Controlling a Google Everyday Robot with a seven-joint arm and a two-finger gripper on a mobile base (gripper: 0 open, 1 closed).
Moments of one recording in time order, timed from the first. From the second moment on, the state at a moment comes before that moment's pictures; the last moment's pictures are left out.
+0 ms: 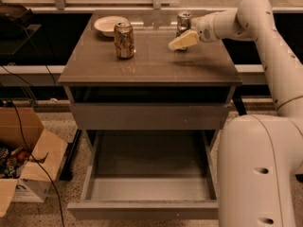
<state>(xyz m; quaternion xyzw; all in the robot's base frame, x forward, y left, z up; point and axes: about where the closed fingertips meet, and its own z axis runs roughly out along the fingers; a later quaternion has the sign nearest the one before) 0.853 -0.142 0.880 -0.41 0.73 0.18 0.51</state>
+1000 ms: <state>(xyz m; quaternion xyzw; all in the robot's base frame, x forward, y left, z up) 0.850 -0.124 0.910 -0.43 0.71 0.19 0.52</state>
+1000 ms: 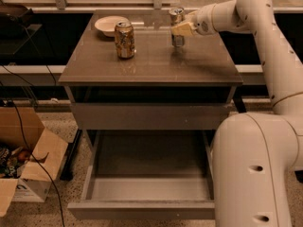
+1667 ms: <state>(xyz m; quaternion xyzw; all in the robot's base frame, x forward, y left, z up) 0.791 -0.092 0.941 -0.47 0.69 0.21 0.52</state>
